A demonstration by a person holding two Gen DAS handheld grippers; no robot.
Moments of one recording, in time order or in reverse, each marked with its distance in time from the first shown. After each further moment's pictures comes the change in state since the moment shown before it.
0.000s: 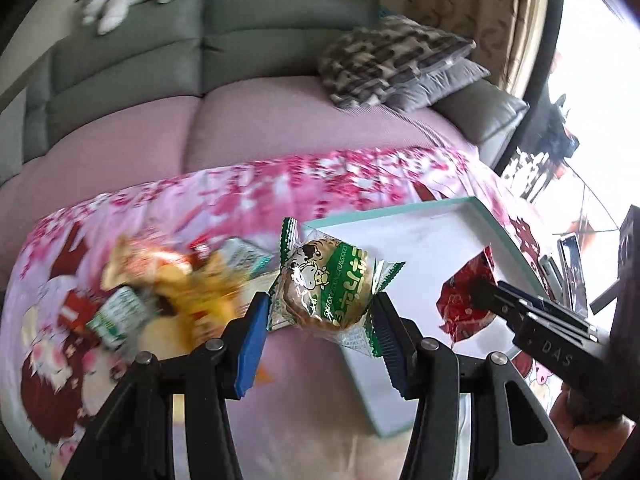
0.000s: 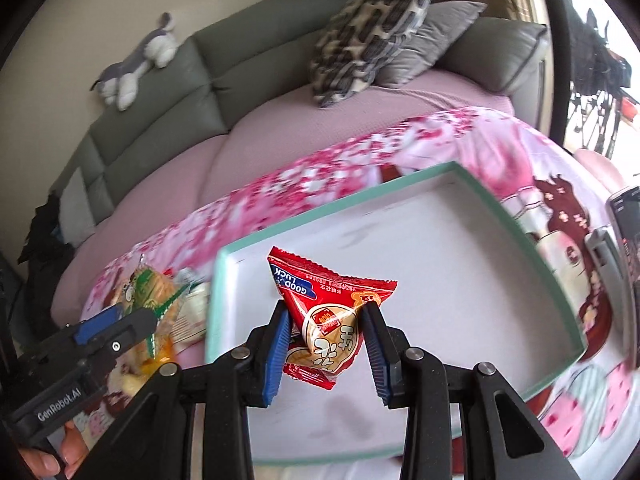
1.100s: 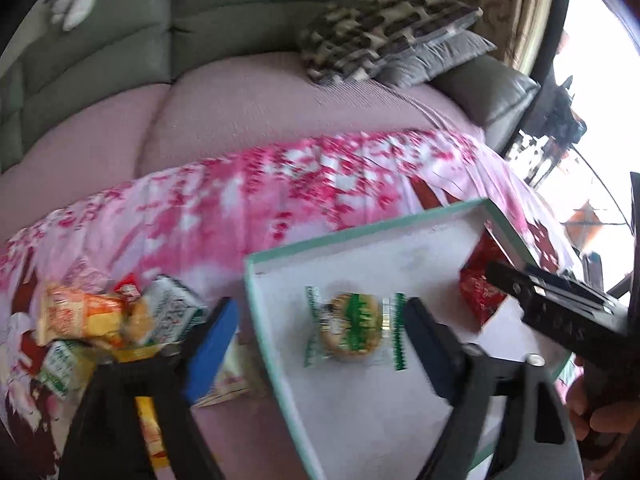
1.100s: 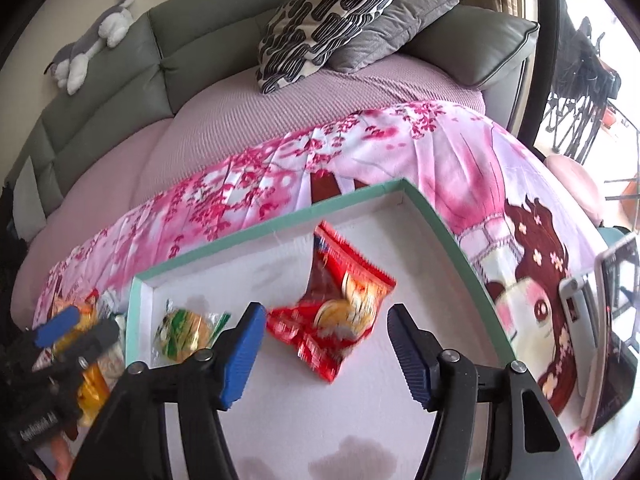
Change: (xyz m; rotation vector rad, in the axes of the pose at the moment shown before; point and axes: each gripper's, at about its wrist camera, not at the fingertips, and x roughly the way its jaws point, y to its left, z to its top) left arm 0.070 -0.027 0.035 0.005 0.058 0.019; right arm 0.042 -0.033 0.043 -0.019 0.098 -0.158
